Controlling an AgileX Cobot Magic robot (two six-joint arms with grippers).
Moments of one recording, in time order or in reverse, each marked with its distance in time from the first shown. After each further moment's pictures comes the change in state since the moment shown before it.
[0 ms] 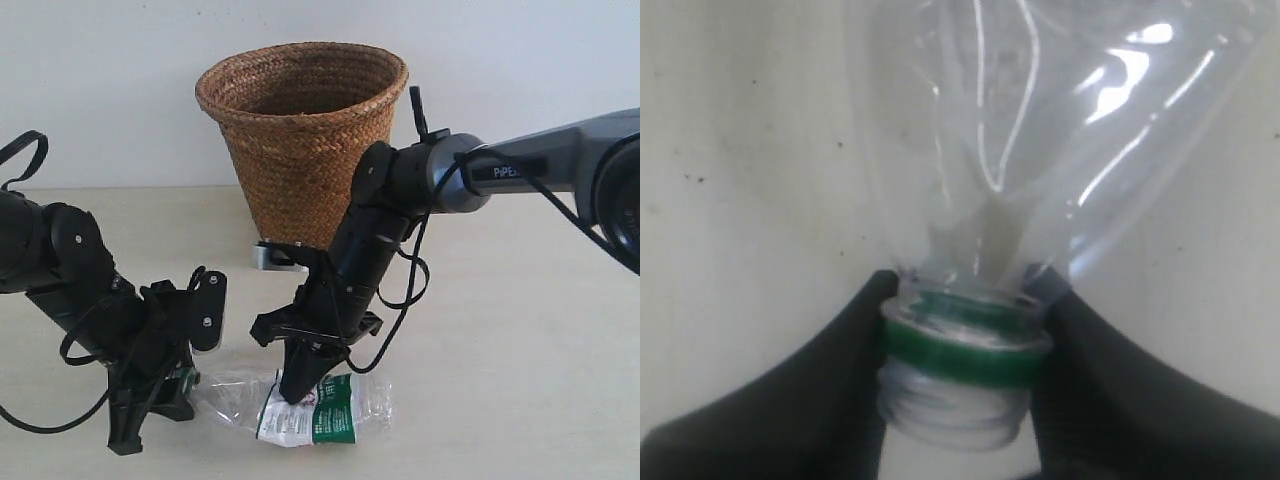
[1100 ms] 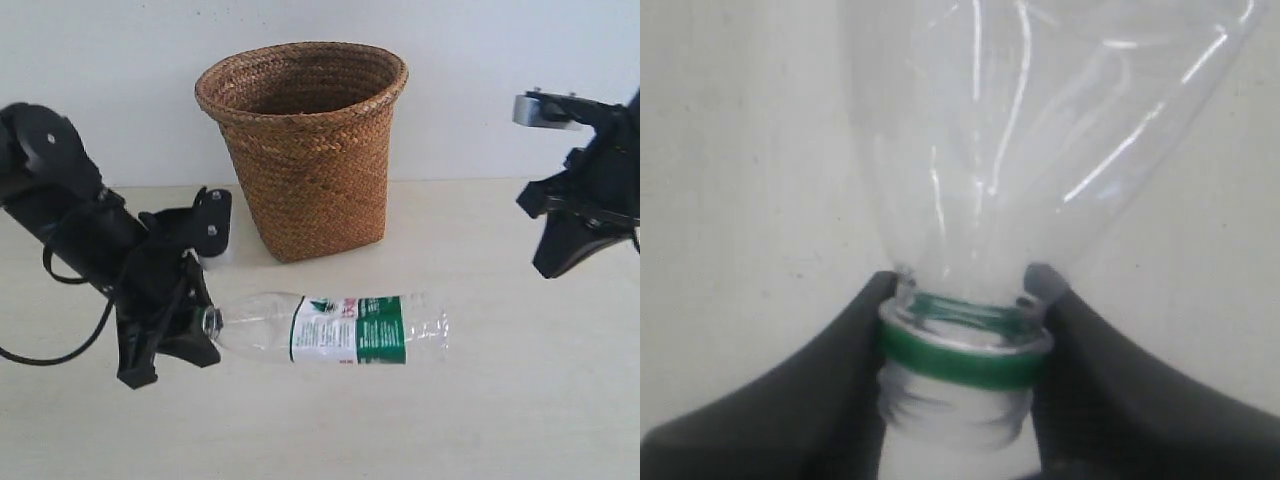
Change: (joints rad) left arm -0.001 -0.130 -0.158 -0.087 0.292 -0.070; right arm -0.498 -0.602 0.328 -0.236 0.017 -0.019
